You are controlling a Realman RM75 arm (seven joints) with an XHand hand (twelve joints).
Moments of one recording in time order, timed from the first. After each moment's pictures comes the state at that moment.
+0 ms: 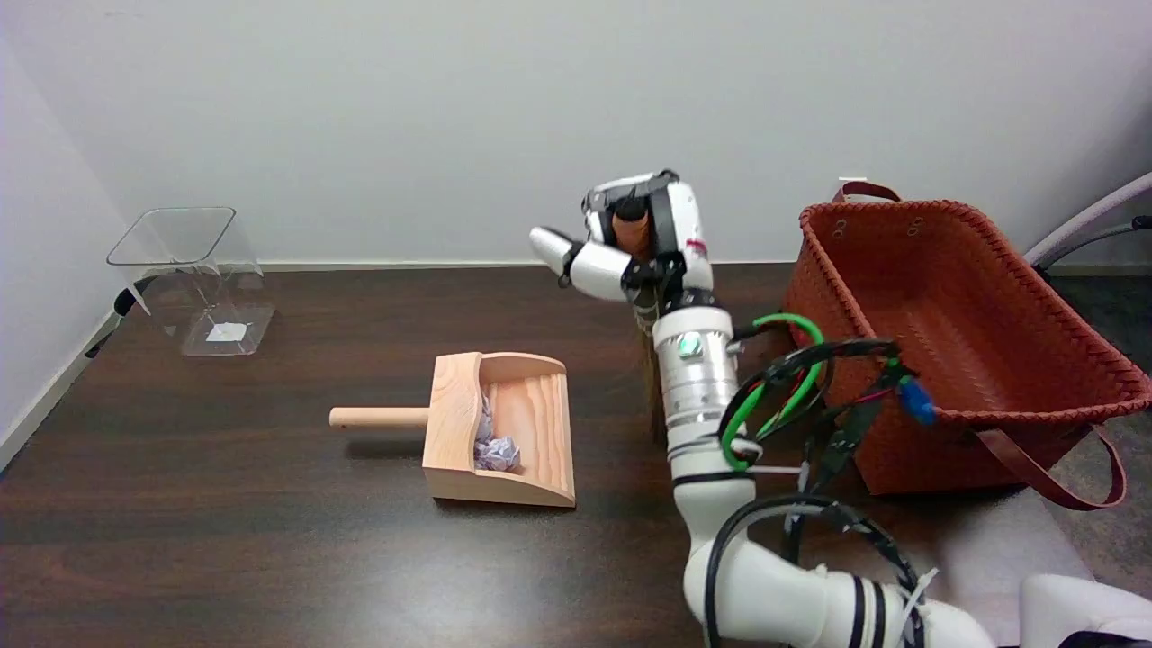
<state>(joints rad) 0.23 -1.29 0.68 -1.58 -1.66 1.21 0.03</state>
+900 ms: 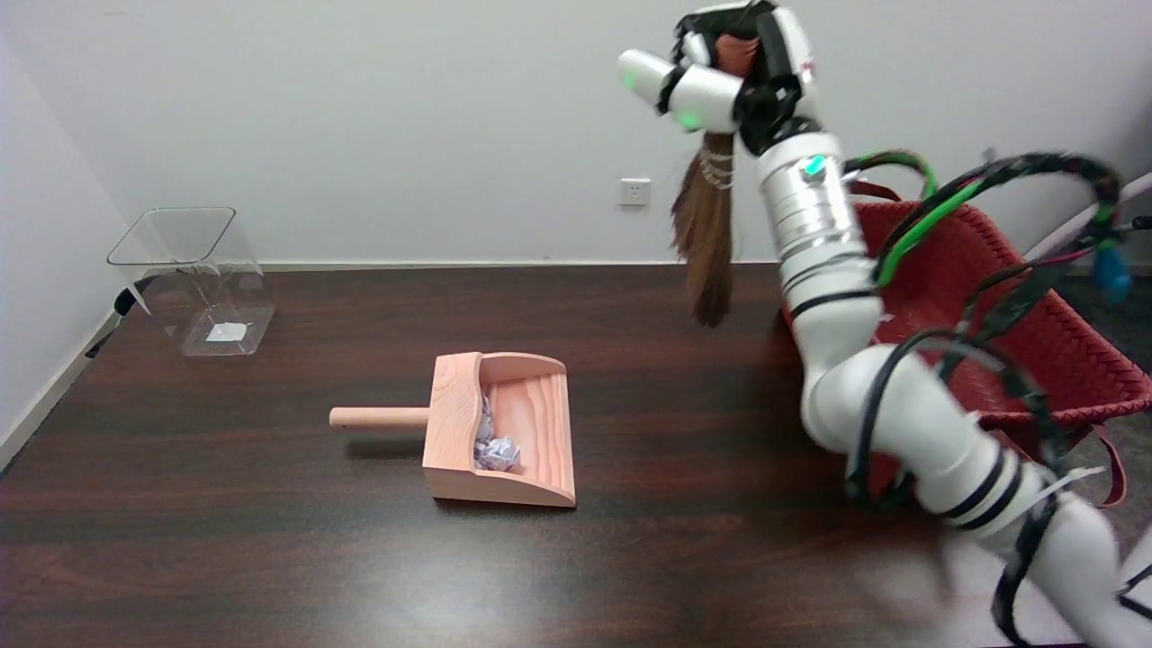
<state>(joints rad) 0.31 -1.04 1.07 -1.83 -1.35 0.80 0.04</state>
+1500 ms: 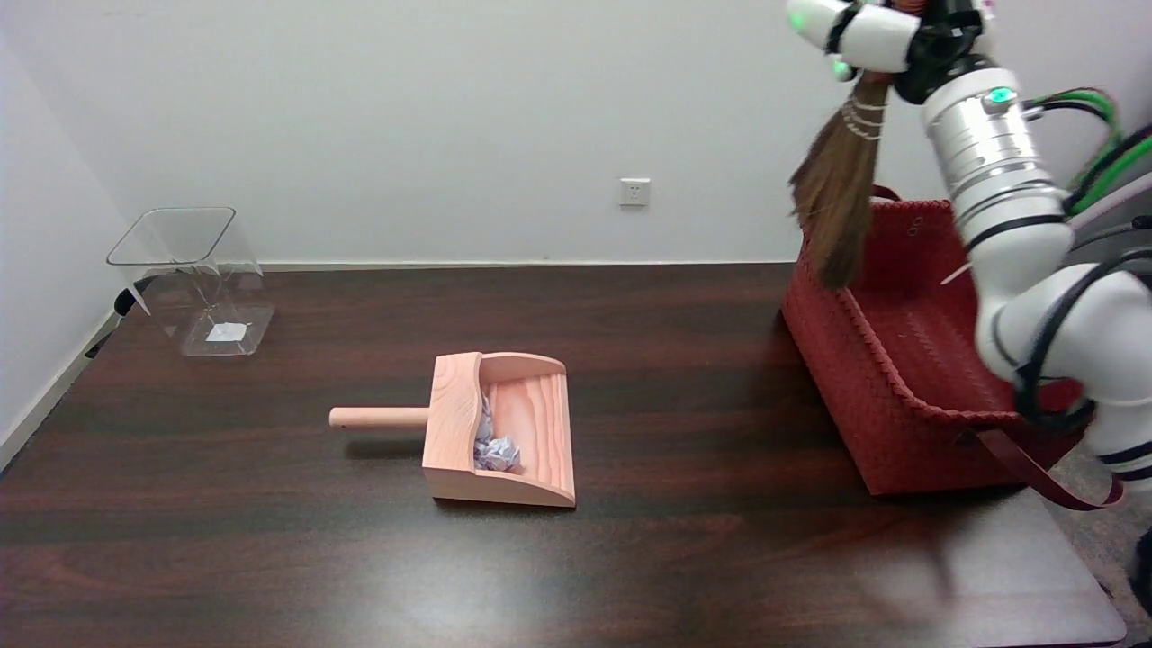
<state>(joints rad) 0.15 -0.79 1.55 -1.84 -1.05 0.51 0.05</state>
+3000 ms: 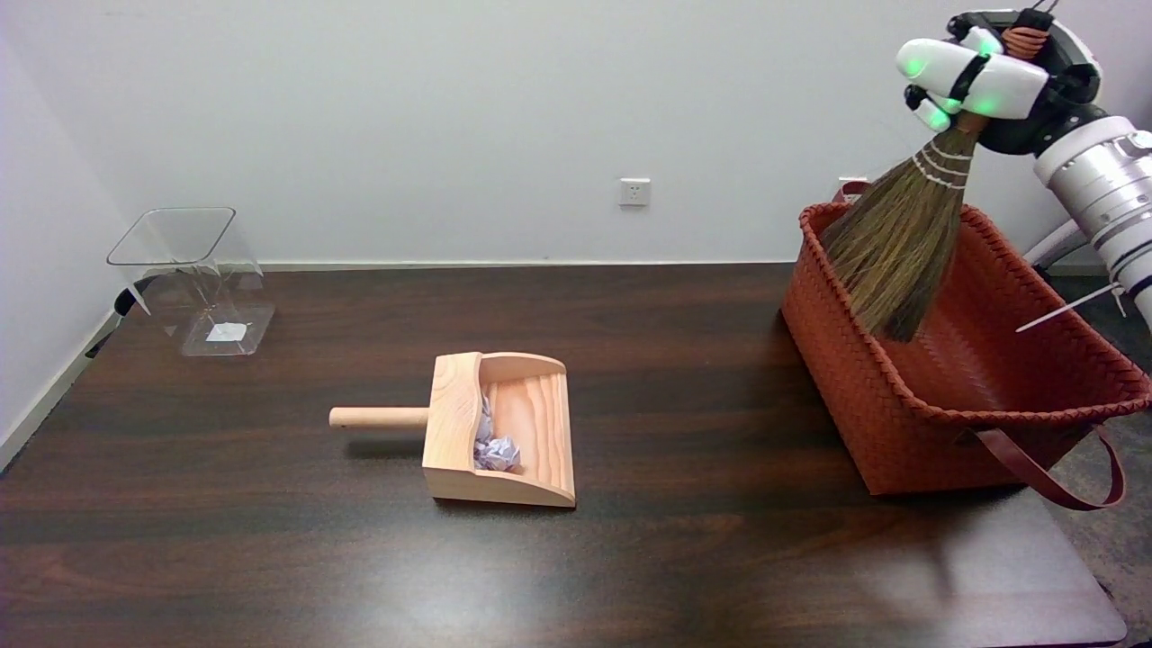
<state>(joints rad) -0.16 -0.79 2.13 -1.62 -0.54 -0.19 -0.09</state>
